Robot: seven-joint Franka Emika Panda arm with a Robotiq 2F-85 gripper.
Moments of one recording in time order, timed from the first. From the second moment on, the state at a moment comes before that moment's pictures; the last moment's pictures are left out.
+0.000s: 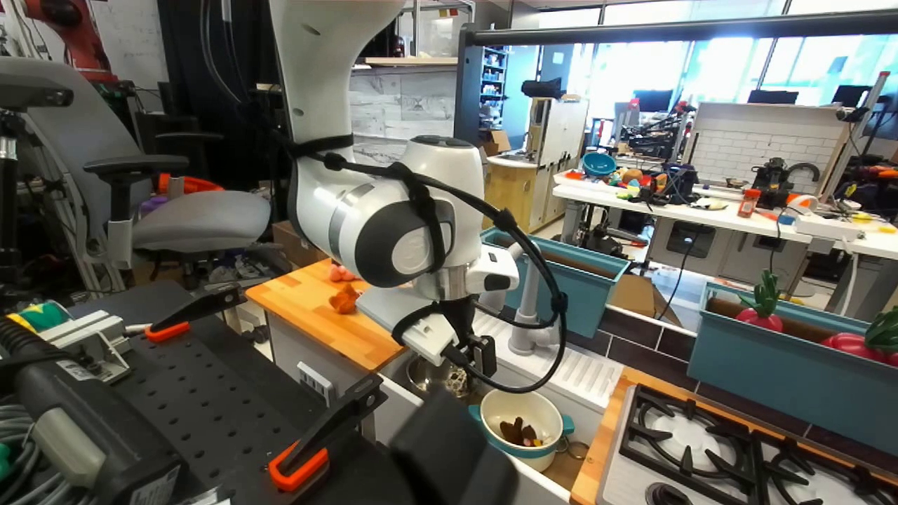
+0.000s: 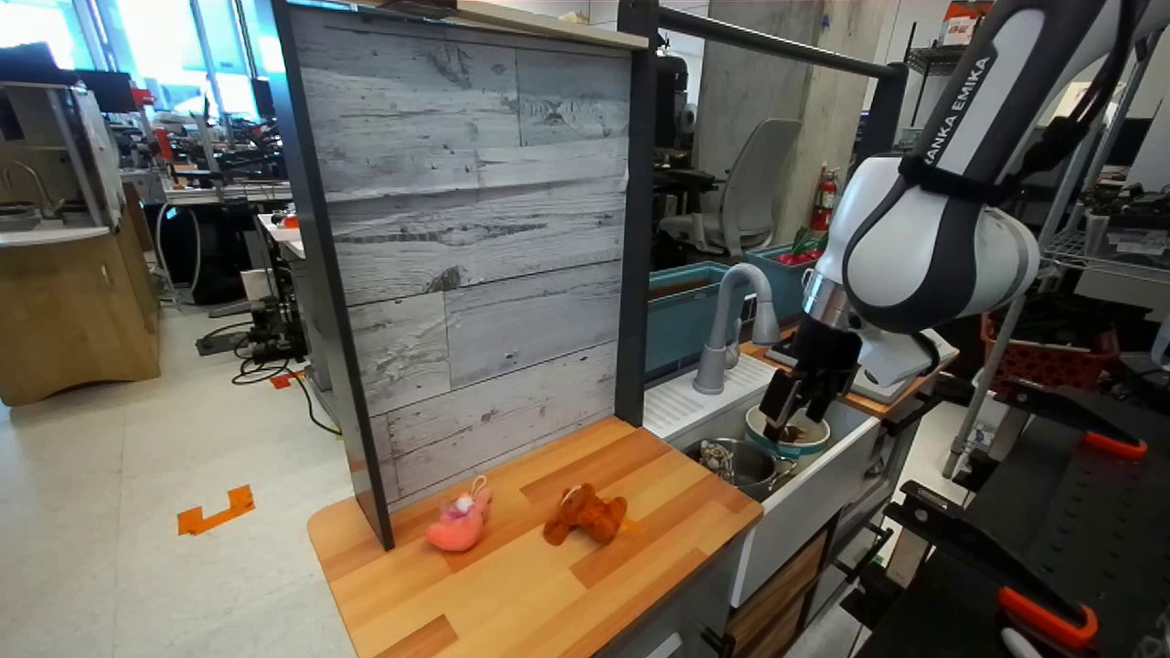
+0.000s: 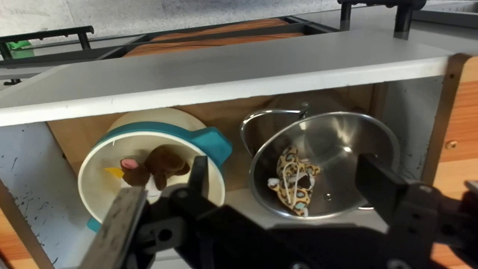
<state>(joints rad) -0.19 0.88 0.04 -2.12 -0.05 3.13 -0.09</state>
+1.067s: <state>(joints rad) -0.35 0.94 0.02 -1.95 -0.05 3.01 -0.10</state>
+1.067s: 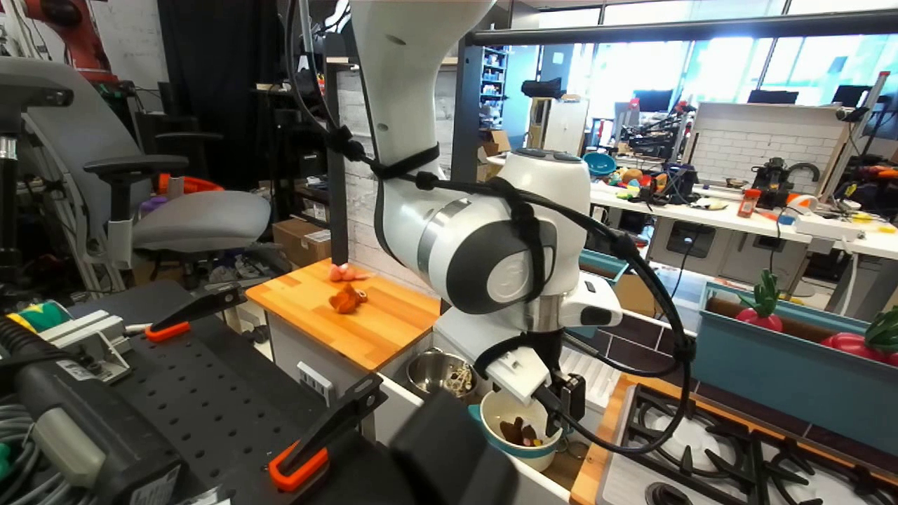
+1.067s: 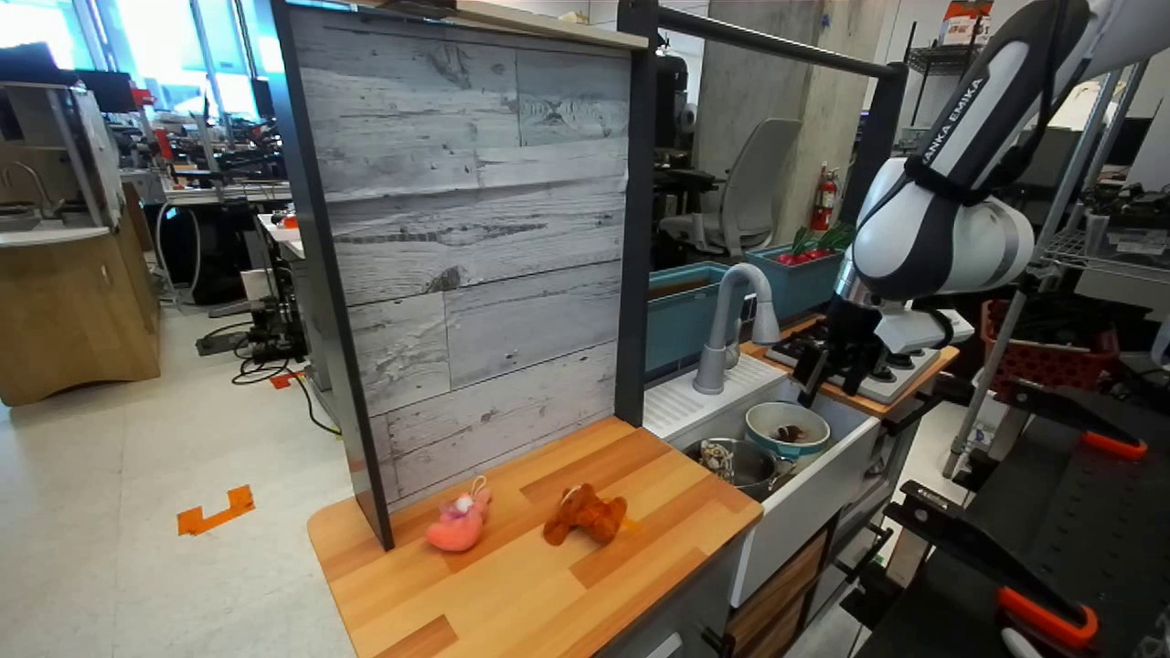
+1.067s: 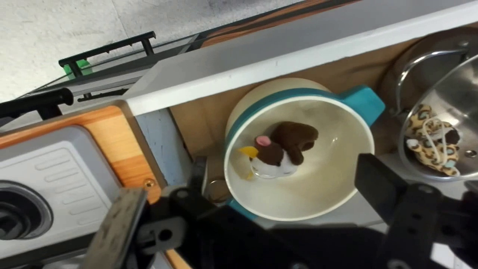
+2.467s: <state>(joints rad) -0.28 1.18 -0.01 -1.64 -0.07 2.89 -0.22</state>
